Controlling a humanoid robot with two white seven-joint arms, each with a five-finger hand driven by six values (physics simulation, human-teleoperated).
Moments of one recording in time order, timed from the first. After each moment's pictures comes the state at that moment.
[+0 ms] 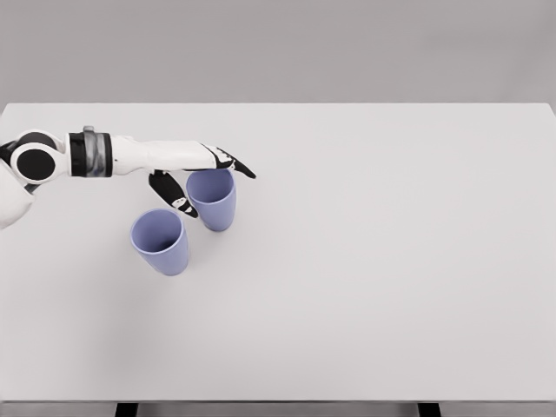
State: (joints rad) left arm -0.96 0.66 -1.06 -1.16 0.09 -0.61 -0.61; right arm 0.00 0.00 -0.04 0.14 0.07 -0.14 0.56
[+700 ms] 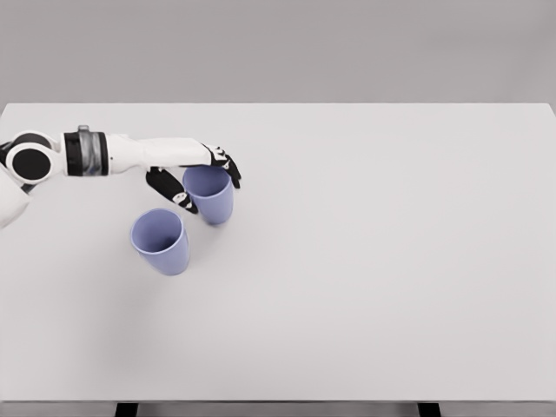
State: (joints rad) left arm -0.96 0.66 -1.05 -1.15 0.11 -0.61 -0.60; right arm 0.00 0.00 -0.04 0.14 0.07 -0.14 0.56
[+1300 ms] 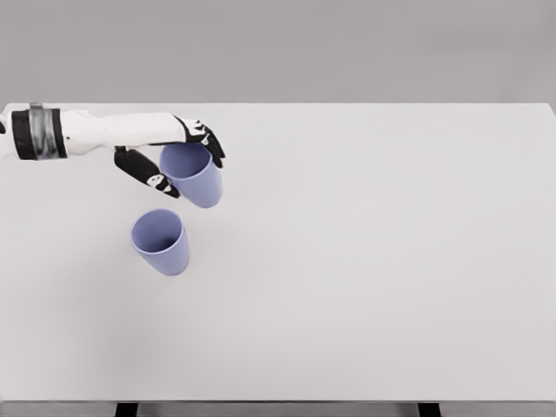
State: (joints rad) left arm -1.00 0.82 -1.05 -1.33 0.26 -0.61 -0.60; right arm 0.00 0.00 -0.04 0.14 0.07 -0.14 0.56
